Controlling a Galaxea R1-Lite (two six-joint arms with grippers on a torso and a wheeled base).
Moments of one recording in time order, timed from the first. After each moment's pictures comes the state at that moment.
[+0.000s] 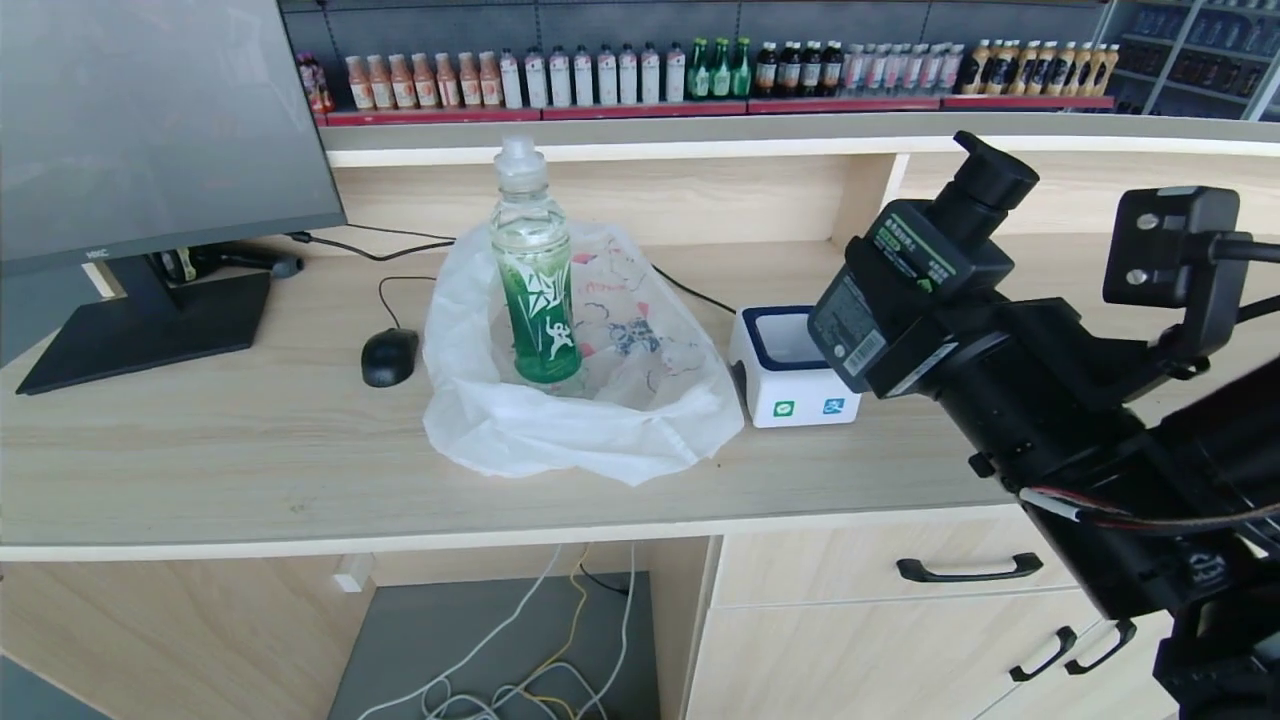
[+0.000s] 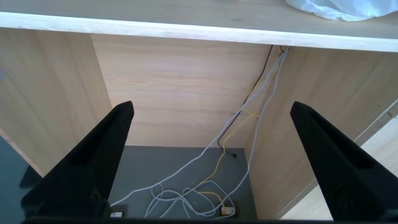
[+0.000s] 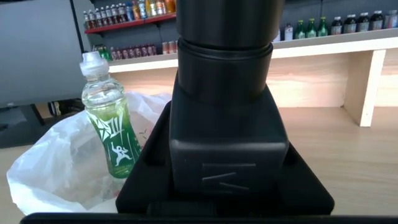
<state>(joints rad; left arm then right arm) 0.00 0.00 0.00 0.00 0.00 -0.01 0.71 1.66 -0.58 -1.57 -0.31 -0.07</state>
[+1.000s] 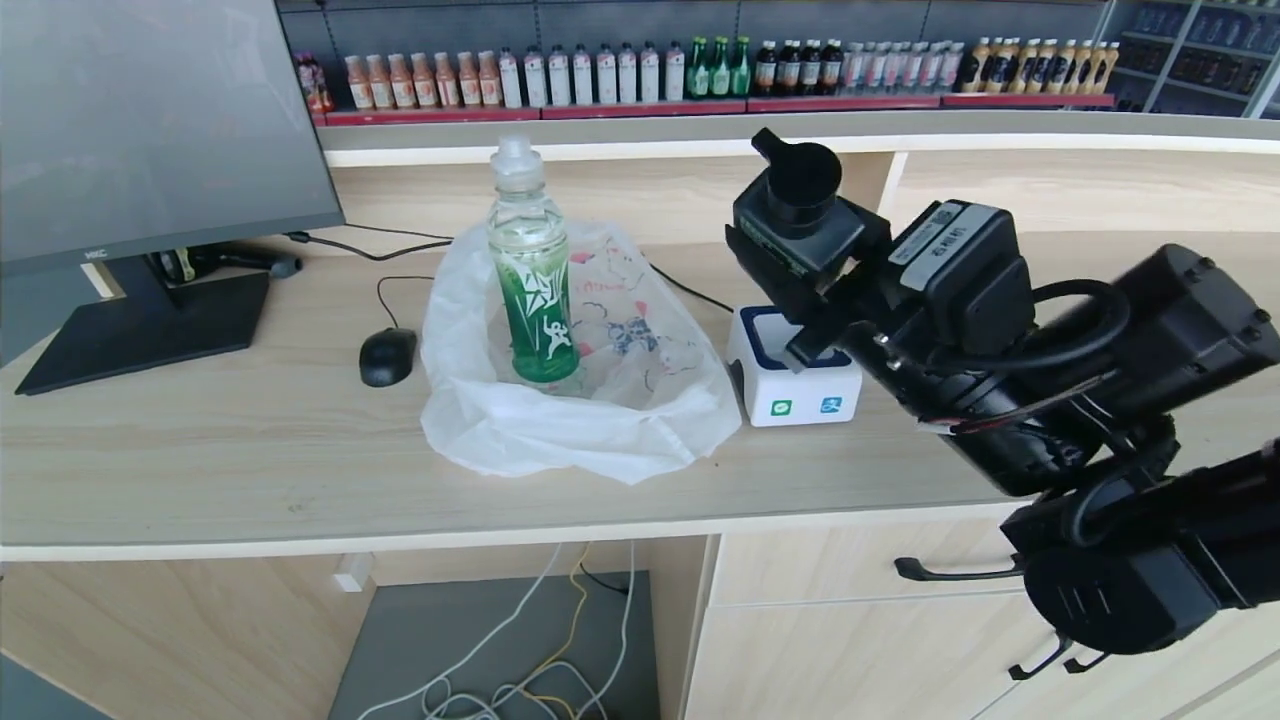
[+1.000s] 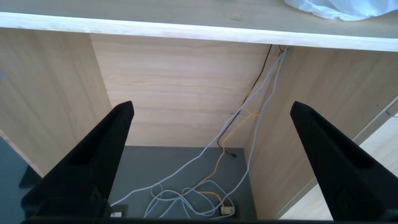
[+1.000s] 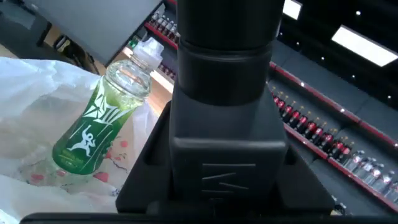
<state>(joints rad) 0.00 0.00 0.00 0.00 0.00 -0.01 0.60 1.85 -0.87 -1.57 0.28 -0.74</state>
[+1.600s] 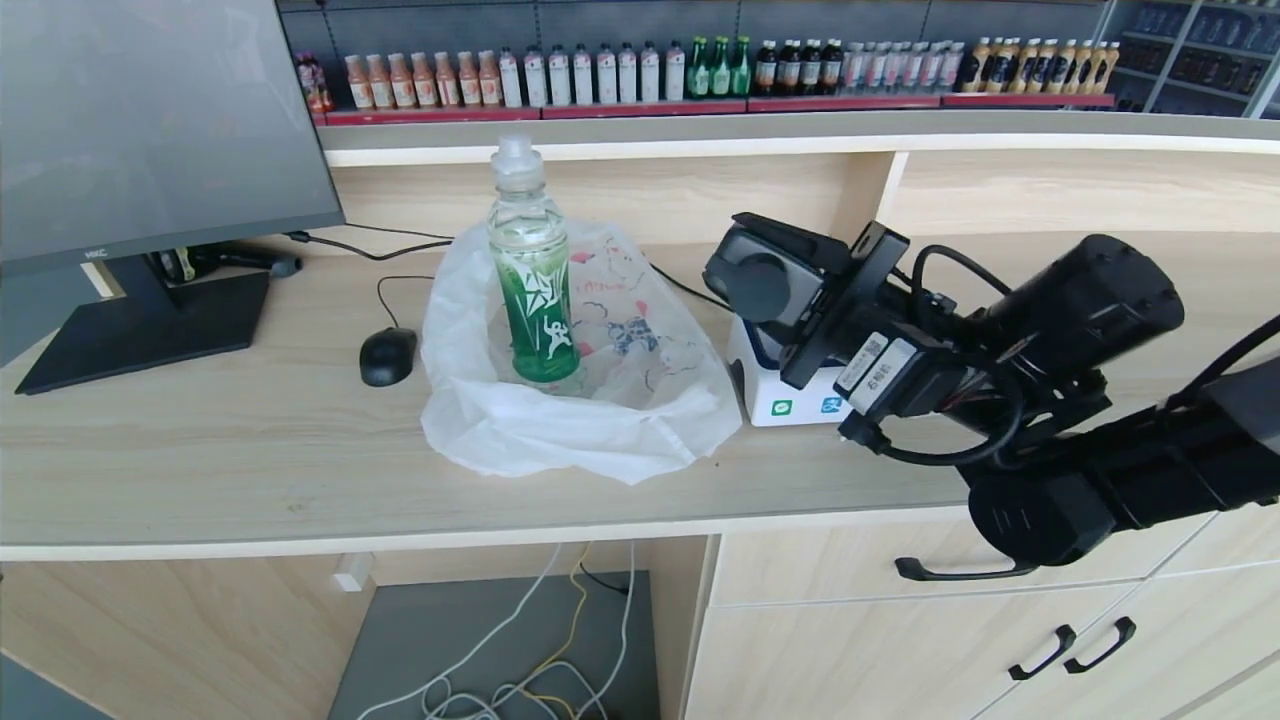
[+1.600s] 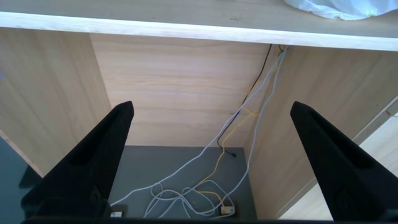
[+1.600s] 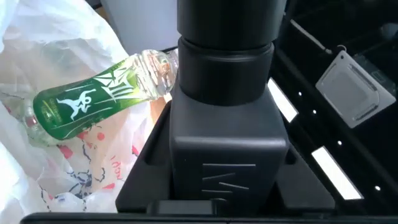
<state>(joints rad) 0.00 0.00 0.00 0.00 0.00 -0.01 0.46 1.98 -1.00 -1.57 0.73 -1.08</state>
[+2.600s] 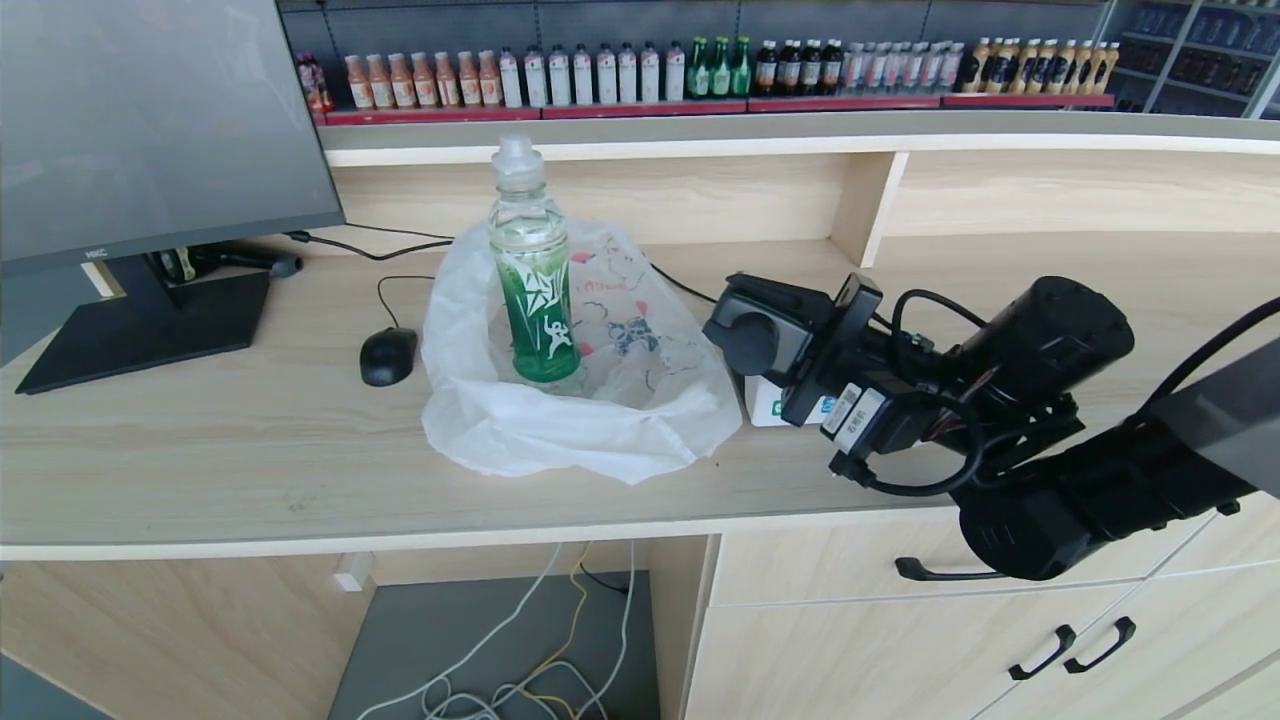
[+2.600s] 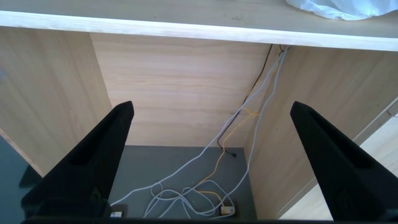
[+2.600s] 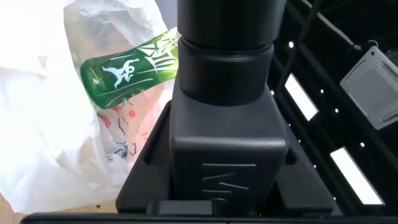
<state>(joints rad) 0.00 0.00 0.00 0.00 0.00 -0.01 0.42 2.04 -0.96 -1.57 0.77 -1.13</state>
